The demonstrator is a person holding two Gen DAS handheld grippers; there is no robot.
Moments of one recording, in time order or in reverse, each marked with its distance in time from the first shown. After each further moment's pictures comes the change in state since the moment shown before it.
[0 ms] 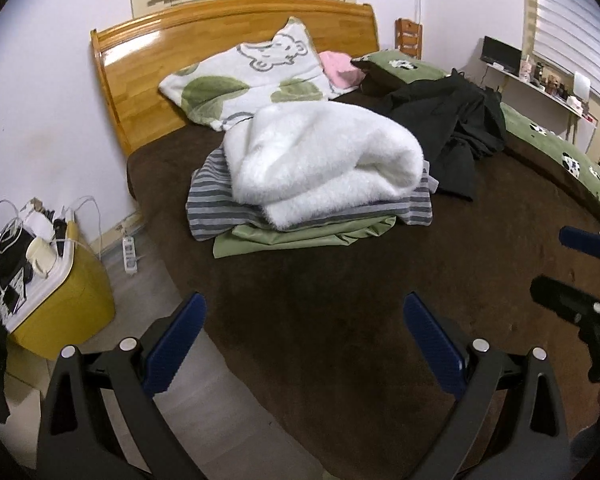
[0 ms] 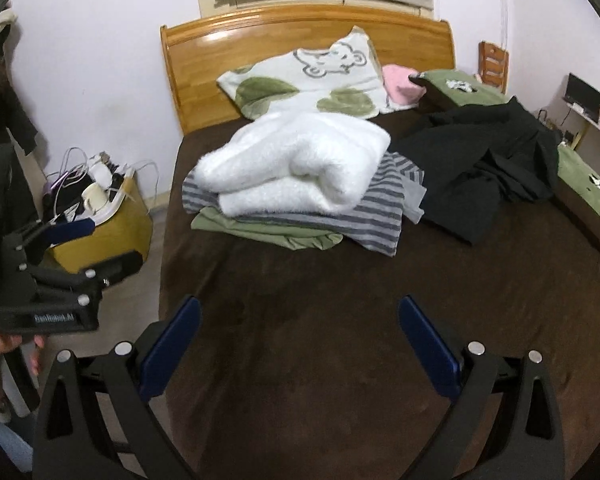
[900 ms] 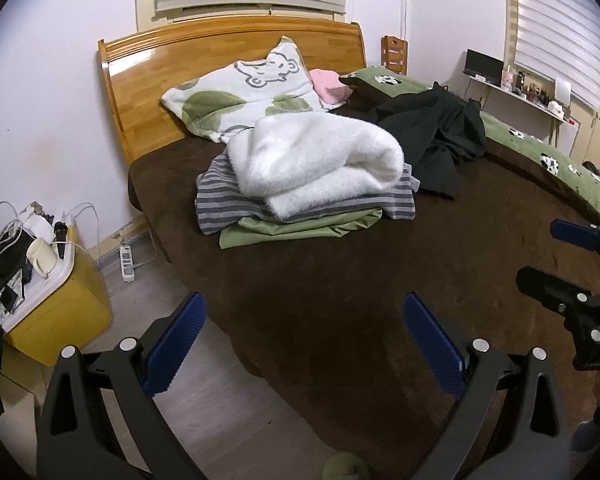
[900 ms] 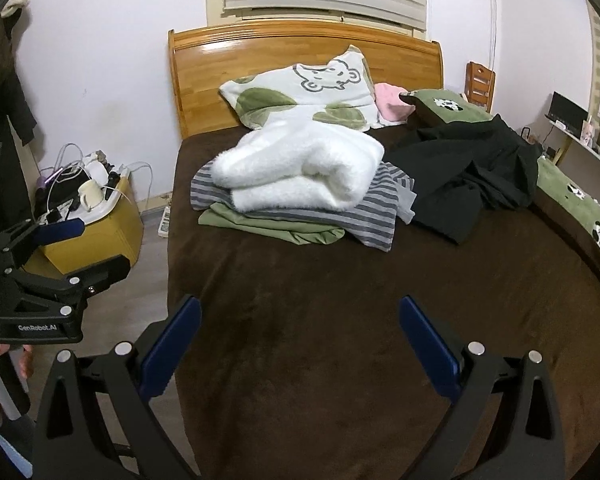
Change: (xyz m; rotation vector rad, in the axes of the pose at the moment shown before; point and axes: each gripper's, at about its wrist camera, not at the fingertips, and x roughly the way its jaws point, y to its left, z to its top) left arm -0.044 0.014 -0.036 0.021 -0.064 -0.039; right arm -0.038 0.040 -0.026 -0.060 -0.044 -0.068
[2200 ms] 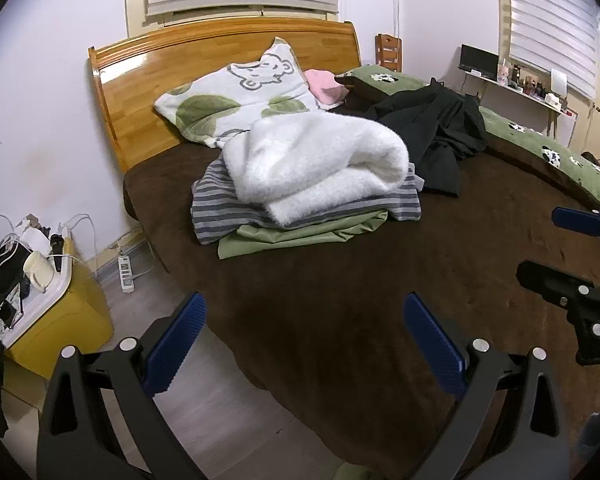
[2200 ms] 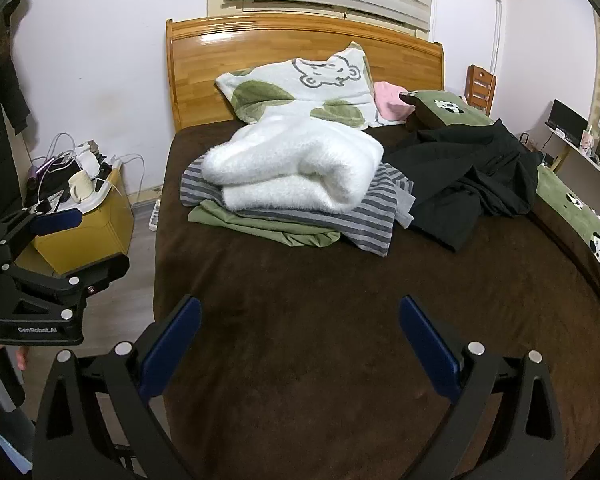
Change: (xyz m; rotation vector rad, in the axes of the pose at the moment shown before) left arm 0.017 0.005 0.003 0.026 -0.010 -0.007; right arm 0.018 0.001 0.007 -0.030 0.017 -0.029
